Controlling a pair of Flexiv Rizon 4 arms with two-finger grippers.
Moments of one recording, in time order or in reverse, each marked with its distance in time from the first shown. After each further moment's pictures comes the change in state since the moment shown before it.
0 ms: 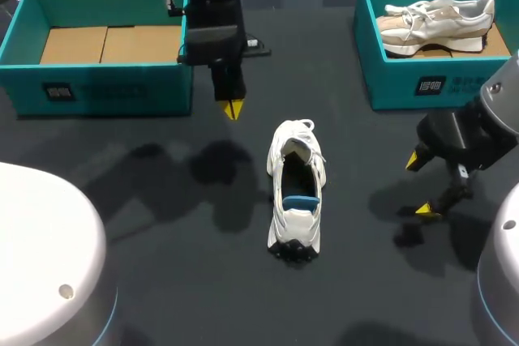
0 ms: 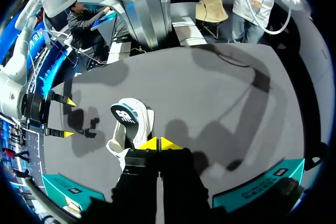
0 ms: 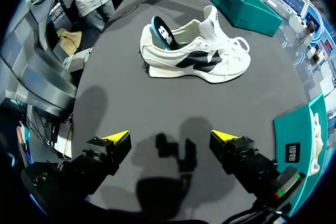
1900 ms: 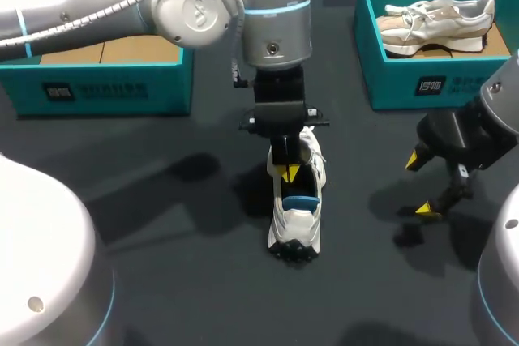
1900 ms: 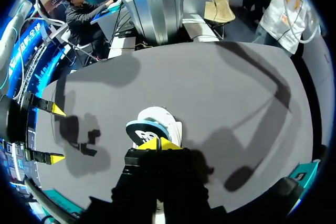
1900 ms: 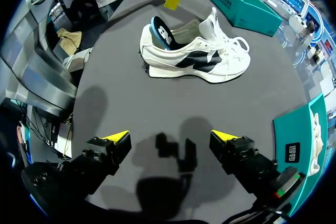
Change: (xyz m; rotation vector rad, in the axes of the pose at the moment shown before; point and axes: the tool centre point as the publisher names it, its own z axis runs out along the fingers) left arm -0.075 -0.014 0.114 0.021 0.022 -0.019; right arm 0.000 0.000 0.000 0.000 0.001 0.000
